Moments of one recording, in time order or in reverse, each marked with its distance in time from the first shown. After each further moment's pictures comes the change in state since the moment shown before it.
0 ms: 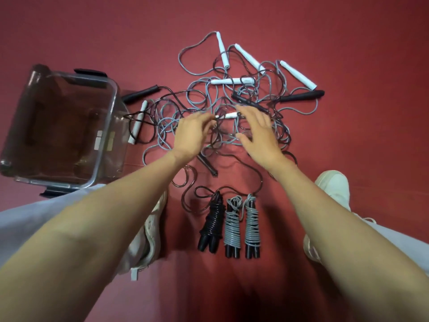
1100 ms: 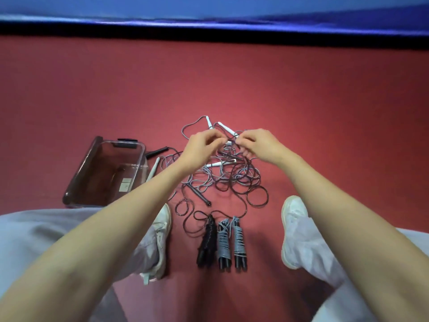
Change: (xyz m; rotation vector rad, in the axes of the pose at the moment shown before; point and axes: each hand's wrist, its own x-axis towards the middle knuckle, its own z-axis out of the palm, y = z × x) left_hand -0.069 0.168 -0.148 -0.395 -0.093 0.120; right_hand -0.069 -0.126 -0.176 0.201 -0.076 0.035
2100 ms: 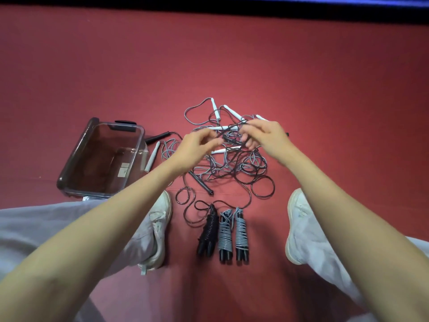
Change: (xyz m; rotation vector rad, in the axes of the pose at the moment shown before) left_hand -0.001 -0.053 0.007 0.015 -0.049 -0.114; right_hand 0.008 0.025 0.021 0.335 0.020 -0.038
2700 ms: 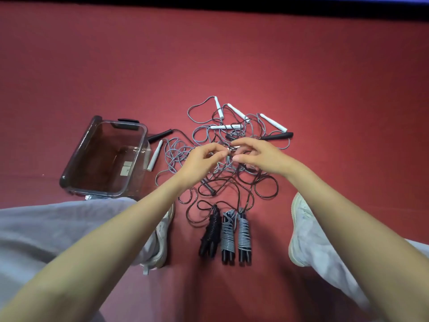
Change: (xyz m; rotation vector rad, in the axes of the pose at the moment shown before) left_hand -0.022 -0.008 0.021 -0.240 -0.011 -0.034; right_hand -0.004 0.026 0.014 -0.182 -0.252 0.123
